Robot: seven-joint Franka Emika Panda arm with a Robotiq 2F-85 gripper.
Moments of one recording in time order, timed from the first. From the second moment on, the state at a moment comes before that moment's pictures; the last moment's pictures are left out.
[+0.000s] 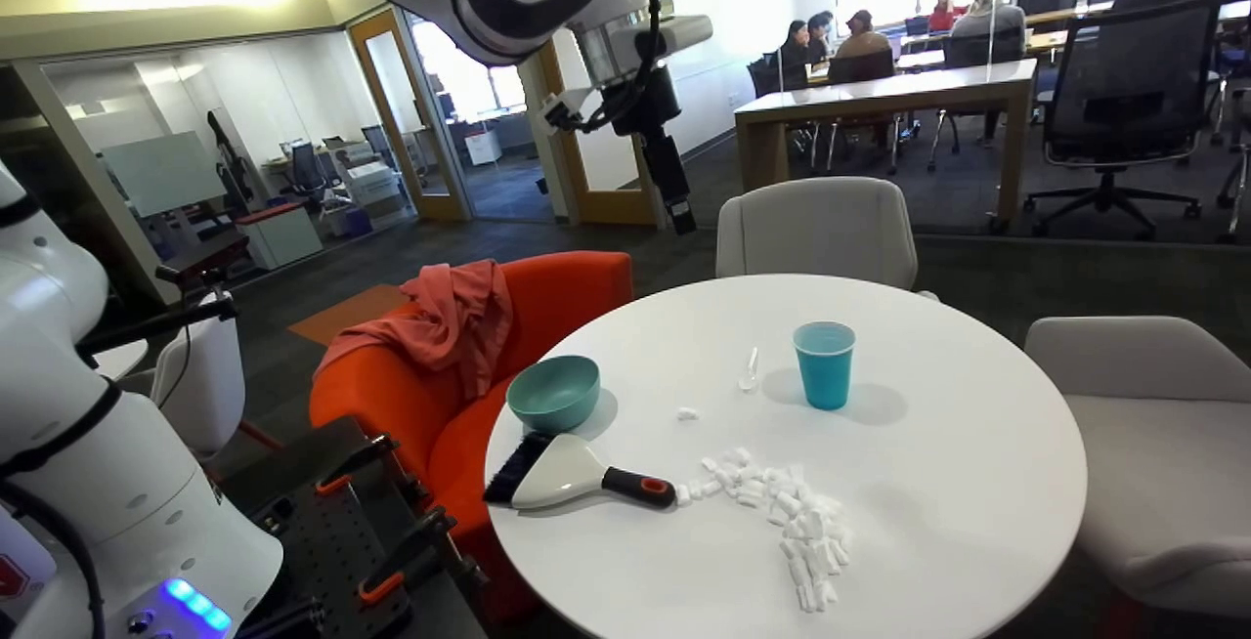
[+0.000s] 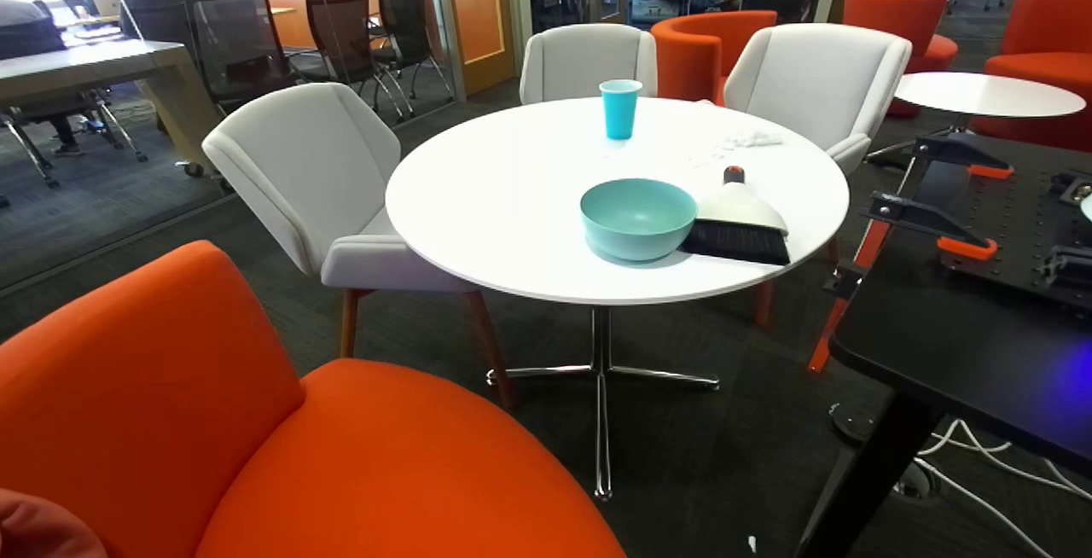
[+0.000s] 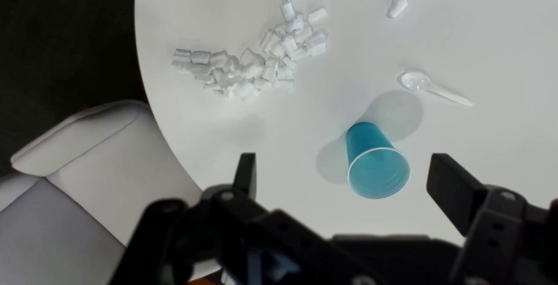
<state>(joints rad) -0.21 0.10 -0.13 -2.10 -0.09 2.33 0.38</state>
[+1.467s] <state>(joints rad) -0.21 0.31 -0.17 -2.35 0.31 2.58 0.37</state>
